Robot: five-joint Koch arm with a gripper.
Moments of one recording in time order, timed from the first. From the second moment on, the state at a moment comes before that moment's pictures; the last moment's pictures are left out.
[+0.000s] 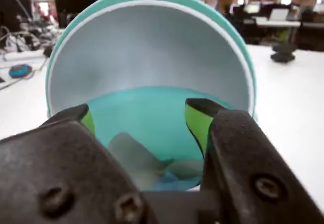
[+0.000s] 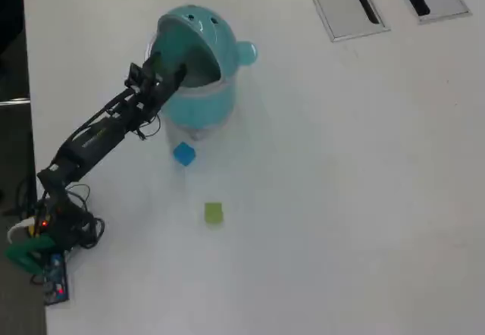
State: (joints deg) arm -37.4 87.7 93.9 -10.1 -89.6
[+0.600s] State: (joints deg) arm -24.6 102.0 113.0 -10.1 -89.8
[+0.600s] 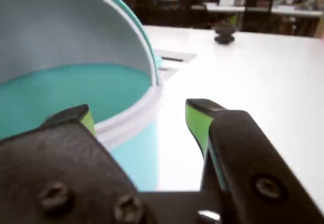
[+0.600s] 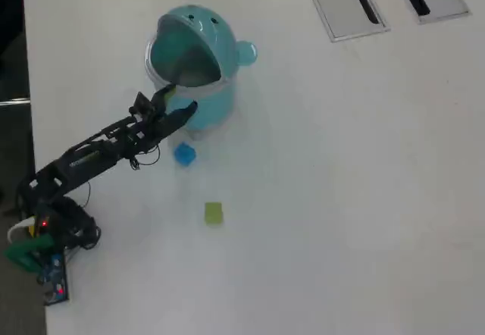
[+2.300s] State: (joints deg) arm 10.5 90.3 125.4 7.5 -99.1
